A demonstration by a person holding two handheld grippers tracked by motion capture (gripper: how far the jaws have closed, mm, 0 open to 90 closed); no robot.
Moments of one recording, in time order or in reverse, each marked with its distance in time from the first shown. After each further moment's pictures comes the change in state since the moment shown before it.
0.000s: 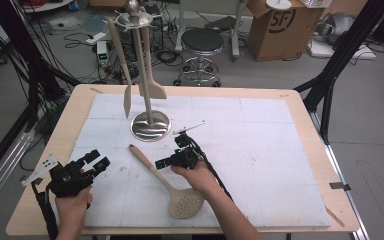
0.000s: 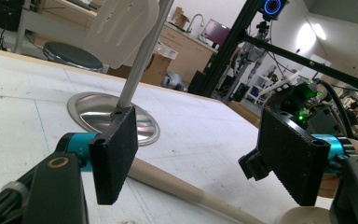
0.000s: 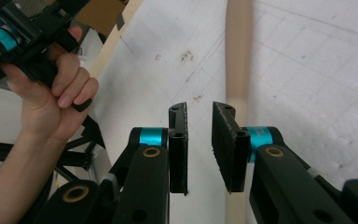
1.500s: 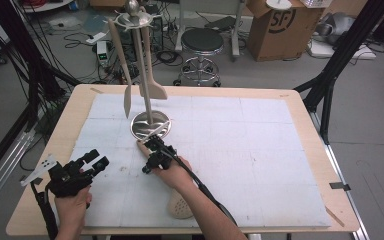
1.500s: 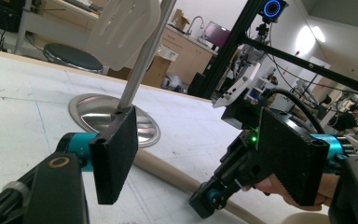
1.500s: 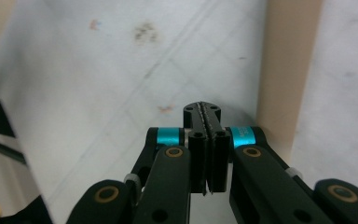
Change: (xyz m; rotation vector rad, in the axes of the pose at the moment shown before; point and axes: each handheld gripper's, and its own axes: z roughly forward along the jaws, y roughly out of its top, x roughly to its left) left arm 0.002 0.000 -0.001 -0.009 0.000 -0.007; right arm 0.015 0.028 0.073 0.238 -0.263 -0.072
